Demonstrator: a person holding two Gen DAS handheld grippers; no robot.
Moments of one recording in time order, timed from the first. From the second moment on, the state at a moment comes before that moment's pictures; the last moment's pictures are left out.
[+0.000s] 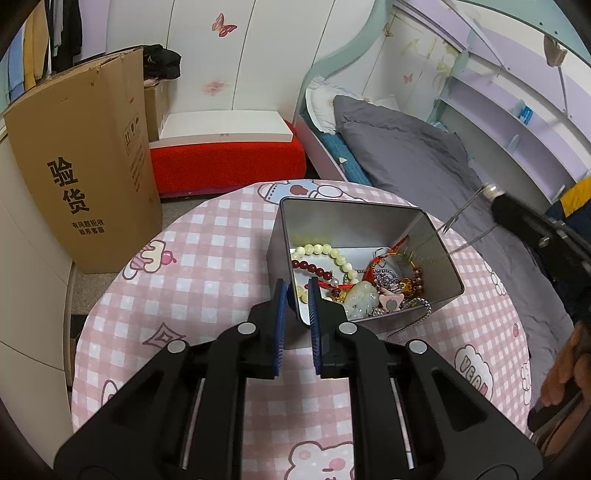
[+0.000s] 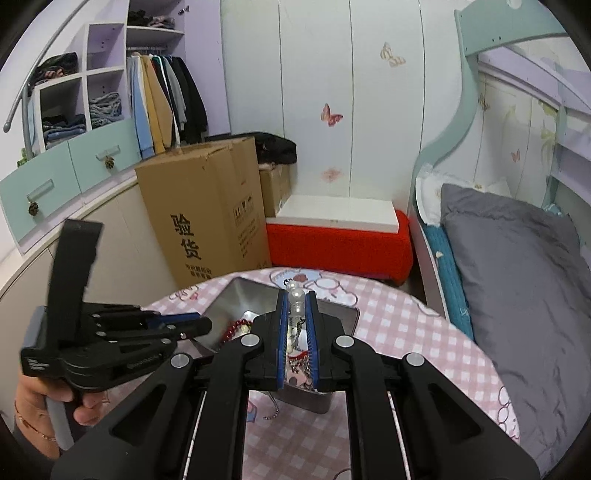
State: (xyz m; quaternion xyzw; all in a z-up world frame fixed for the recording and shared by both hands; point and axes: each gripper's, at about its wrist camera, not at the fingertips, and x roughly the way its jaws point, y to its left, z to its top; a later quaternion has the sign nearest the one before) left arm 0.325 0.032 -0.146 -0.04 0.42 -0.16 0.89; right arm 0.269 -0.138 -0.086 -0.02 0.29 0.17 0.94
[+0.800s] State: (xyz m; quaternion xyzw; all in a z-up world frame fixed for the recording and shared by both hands) left arm 0.277 0.027 -0.098 -0.01 0.36 -0.13 0.92; right arm 0.234 -0.155 -0.074 0.00 0.29 0.14 0.95
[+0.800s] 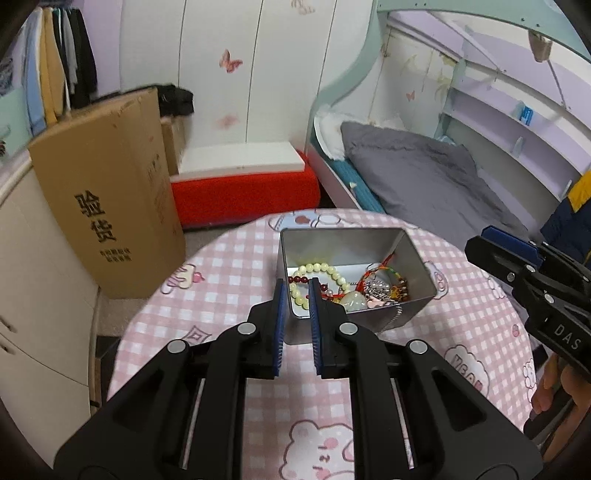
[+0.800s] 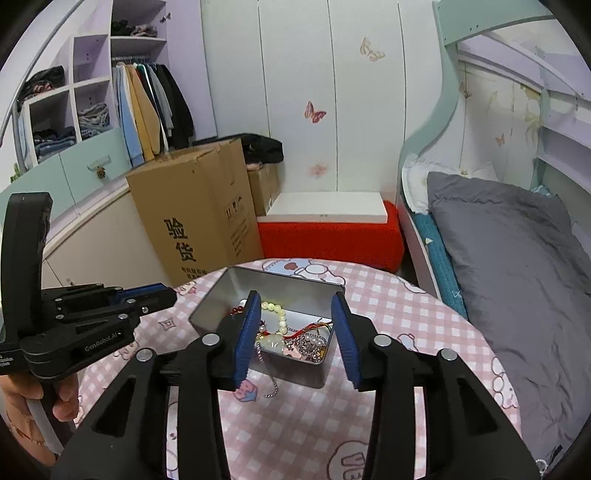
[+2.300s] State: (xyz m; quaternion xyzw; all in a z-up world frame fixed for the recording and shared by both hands) left arm -0.002 0.022 0.035 0.01 0.10 -0.05 0.99; right arm 0.003 -0.150 0.024 -0.03 0.07 0.09 0.99
